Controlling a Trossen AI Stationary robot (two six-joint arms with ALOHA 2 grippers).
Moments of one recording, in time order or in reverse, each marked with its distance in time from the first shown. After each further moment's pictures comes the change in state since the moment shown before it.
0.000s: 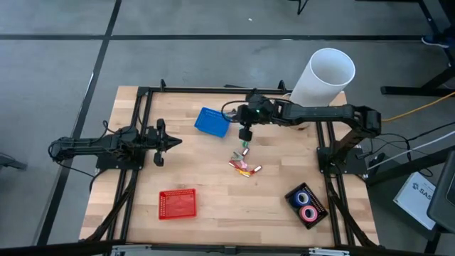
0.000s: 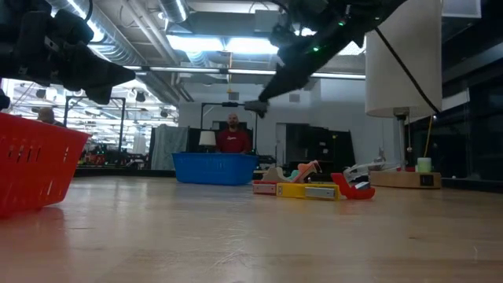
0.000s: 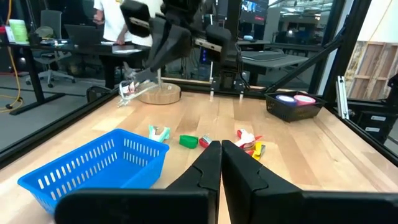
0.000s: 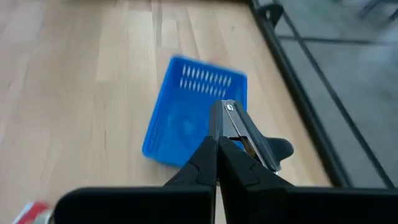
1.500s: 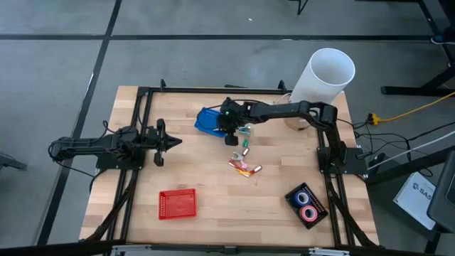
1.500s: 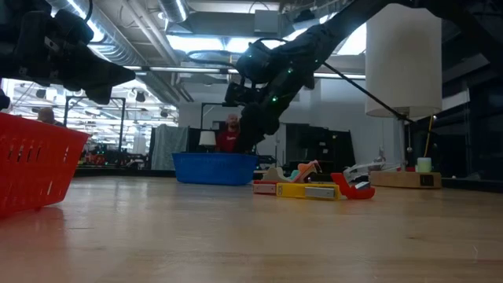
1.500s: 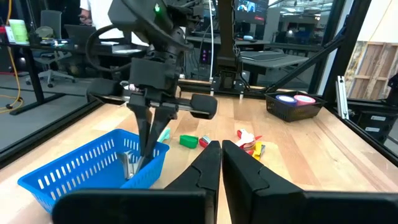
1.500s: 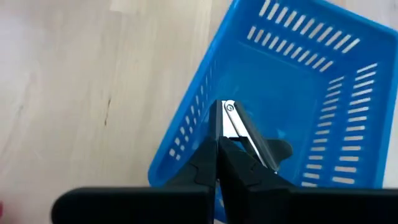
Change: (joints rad) left arm 0.000 0.000 0.000 0.000 0.000 0.000; right arm -0.036 0.463 0.336 -0.175 -0.210 -0.147
